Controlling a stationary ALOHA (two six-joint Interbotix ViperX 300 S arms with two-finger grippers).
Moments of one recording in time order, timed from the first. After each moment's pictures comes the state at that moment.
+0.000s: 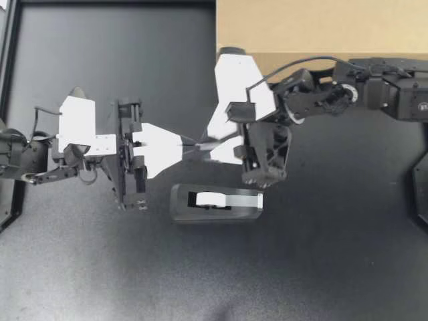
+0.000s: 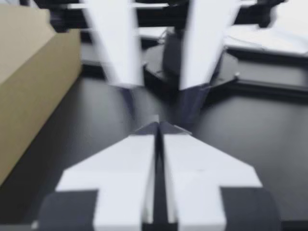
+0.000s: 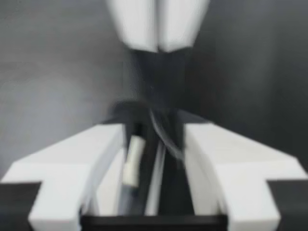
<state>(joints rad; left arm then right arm) -0.01 -0.16 0.94 -0.21 -0.73 0.07 -0.23 -0.09 0.42 0.54 0.49 -0.61</state>
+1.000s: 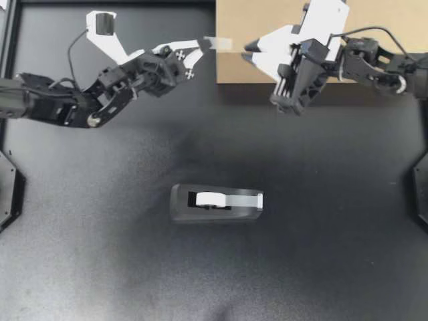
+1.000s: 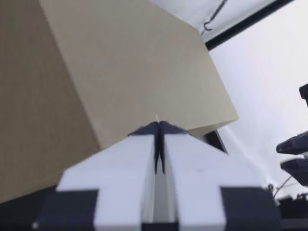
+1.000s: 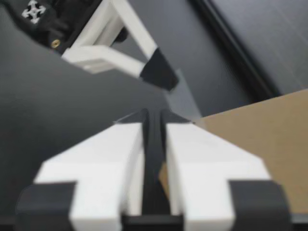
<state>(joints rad) 0.31 0.16 0.72 -0.49 -0.80 -0.67 -0.40 -0.21 0.73 0.49 -0.14 -0.63</state>
